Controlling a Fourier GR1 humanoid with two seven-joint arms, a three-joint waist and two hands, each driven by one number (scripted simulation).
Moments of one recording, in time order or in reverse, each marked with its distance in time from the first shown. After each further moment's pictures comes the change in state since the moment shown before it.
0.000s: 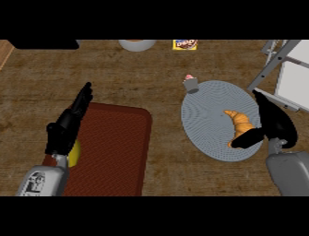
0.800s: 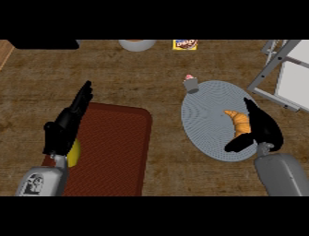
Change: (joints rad) left arm 0.007 -0.023 0.018 -0.055 -0.023 -0.031 0.049; right arm 0.003 0.076 -0.038 0.160 0.079 -0.054 -0.126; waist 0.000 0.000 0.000
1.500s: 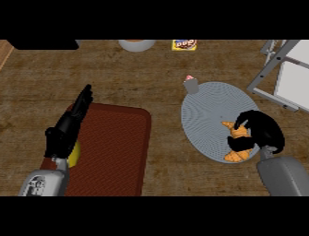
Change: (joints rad) left arm 0.021 -0.014 0.011 0.026 -0.016 -0.005 -0.056; right arm 0.021 -0.038 0.034 0.013 0.075 0.027 -0.130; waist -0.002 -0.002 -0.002
